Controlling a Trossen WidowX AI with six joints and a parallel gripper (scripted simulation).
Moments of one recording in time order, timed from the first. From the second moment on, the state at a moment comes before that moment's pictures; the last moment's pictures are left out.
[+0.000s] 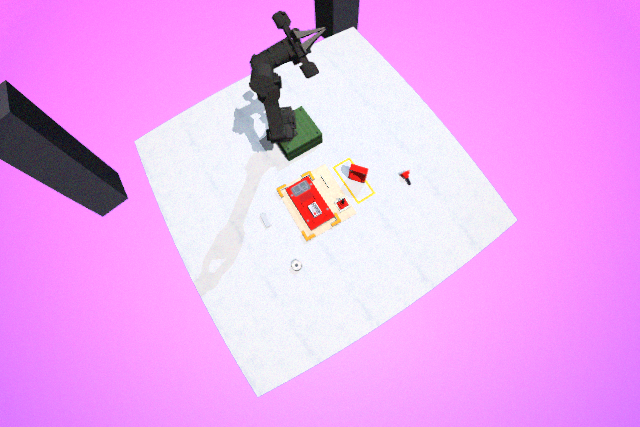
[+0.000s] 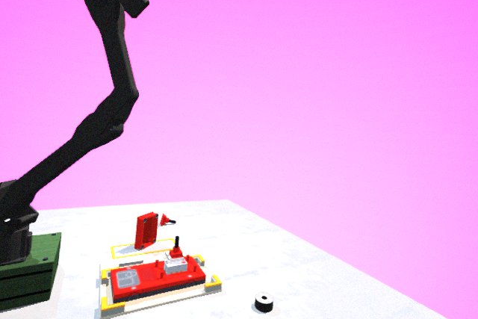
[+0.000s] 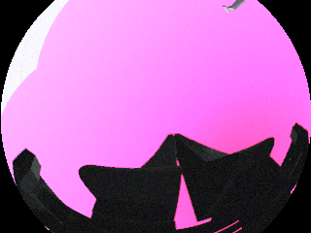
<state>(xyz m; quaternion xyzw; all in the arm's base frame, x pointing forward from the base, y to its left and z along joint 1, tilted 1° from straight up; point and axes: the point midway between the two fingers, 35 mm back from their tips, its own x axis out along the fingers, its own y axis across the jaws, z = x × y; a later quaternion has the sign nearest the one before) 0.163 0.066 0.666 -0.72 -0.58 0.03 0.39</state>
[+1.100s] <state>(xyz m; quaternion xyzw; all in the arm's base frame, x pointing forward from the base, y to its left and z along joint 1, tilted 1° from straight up) 0.053 0.314 0.533 -0.84 -0.50 -0.13 -0.19</state>
